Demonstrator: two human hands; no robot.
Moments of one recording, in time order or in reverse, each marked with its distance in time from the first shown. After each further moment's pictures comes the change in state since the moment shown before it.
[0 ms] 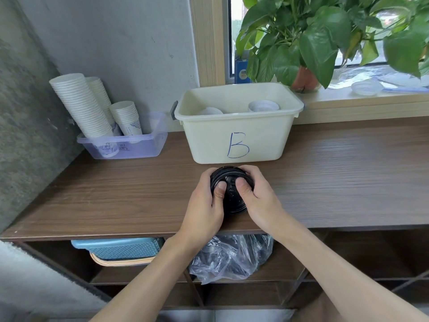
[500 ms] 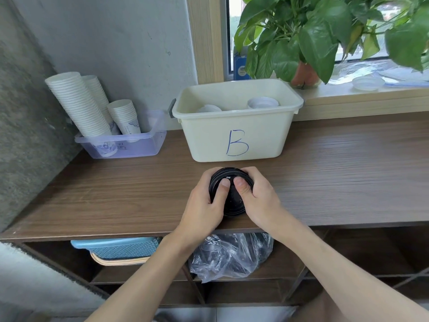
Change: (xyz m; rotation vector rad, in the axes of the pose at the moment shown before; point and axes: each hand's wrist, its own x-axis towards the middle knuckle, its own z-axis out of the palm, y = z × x) left_hand 0.003 0.002 -0.001 -0.083 -0.035 -0.029; right_hand -0.001 -0.002 0.000 -0.112 0.038 -0.015
